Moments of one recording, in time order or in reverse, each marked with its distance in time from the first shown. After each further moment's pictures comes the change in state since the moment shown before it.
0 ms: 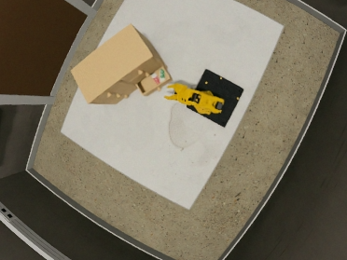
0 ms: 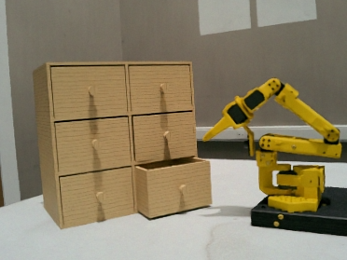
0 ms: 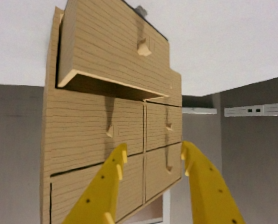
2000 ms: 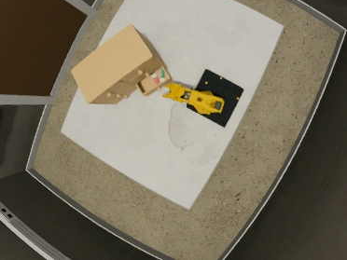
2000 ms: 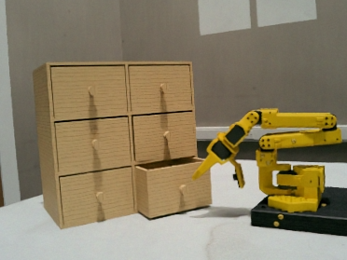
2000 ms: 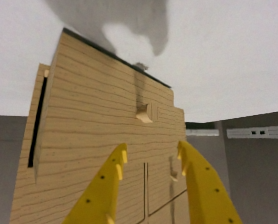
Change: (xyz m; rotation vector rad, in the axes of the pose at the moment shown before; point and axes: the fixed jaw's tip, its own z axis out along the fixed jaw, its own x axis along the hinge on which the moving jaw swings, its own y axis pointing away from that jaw) arm -0.047 -0.002 0.065 0.006 -0.148 0.000
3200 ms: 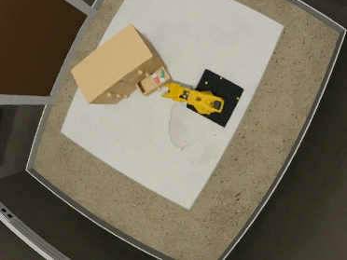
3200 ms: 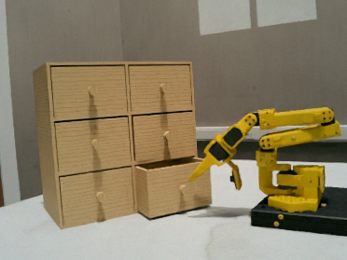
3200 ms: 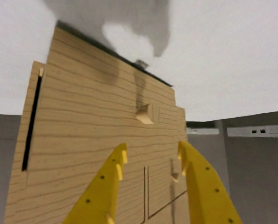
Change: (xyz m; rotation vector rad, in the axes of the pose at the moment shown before) arm 0.002 0.000 0.006 -0.001 0.015 0.000
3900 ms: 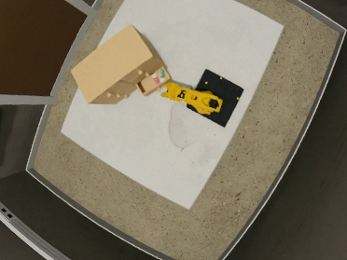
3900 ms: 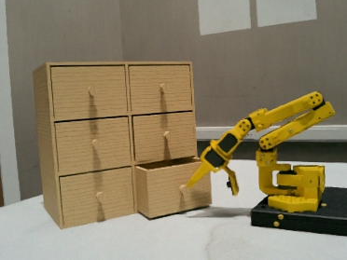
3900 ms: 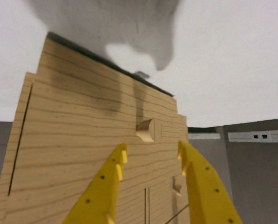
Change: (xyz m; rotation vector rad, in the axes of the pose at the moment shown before) arm -0.006 0.000 0.015 0.001 -0.037 0.000
